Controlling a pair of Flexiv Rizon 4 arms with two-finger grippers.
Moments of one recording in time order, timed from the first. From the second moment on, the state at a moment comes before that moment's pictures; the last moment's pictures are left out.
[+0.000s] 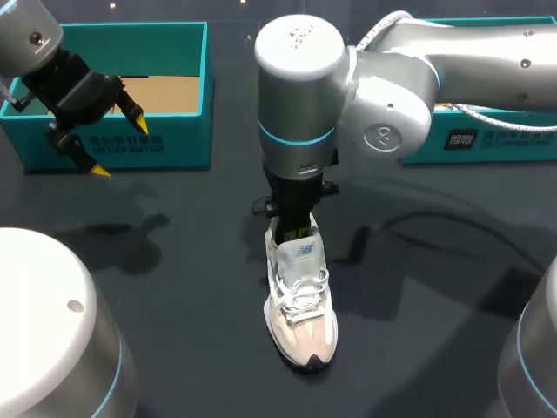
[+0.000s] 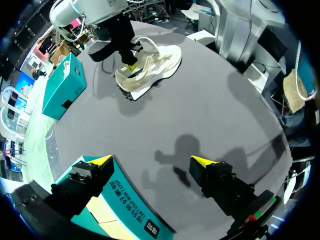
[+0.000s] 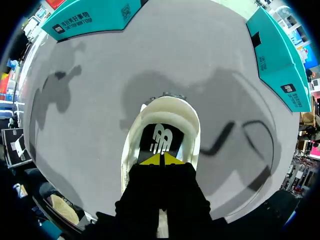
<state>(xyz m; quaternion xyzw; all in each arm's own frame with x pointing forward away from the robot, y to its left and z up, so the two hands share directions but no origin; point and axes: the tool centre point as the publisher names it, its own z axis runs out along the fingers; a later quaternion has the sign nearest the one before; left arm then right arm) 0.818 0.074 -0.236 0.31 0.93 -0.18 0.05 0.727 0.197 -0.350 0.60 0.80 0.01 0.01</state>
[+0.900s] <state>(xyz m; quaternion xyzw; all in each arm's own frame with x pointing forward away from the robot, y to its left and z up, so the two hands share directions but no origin) 0.818 0.074 -0.236 0.31 0.93 -0.18 0.05 0.691 0.193 -0.351 0.65 0.75 -0.01 -0.05</state>
